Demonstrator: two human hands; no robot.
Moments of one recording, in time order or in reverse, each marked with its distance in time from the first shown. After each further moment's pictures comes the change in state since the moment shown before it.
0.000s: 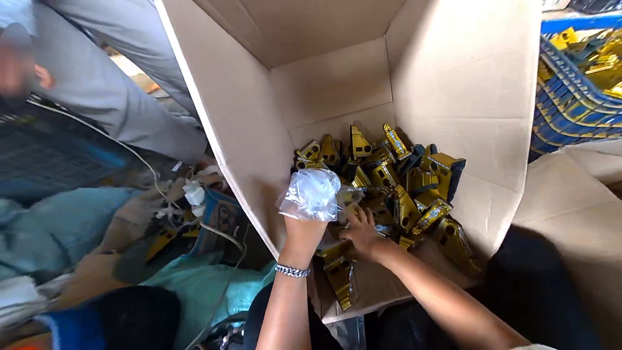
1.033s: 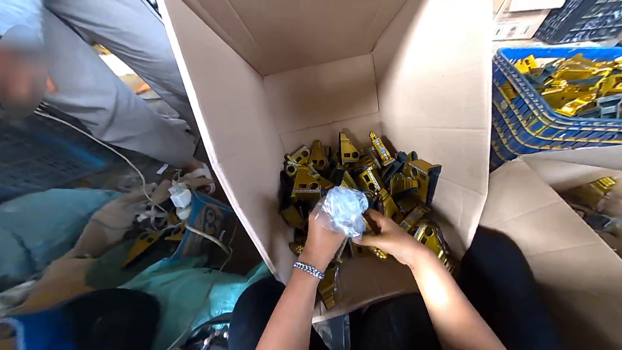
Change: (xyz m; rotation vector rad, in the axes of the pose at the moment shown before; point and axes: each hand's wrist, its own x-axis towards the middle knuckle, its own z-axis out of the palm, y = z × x) left_hand -0.038 0.017 0.041 -0.161 -0.155 0.023; right_hand -0.085 0.018 -0.031 0.981 0.367 0.045
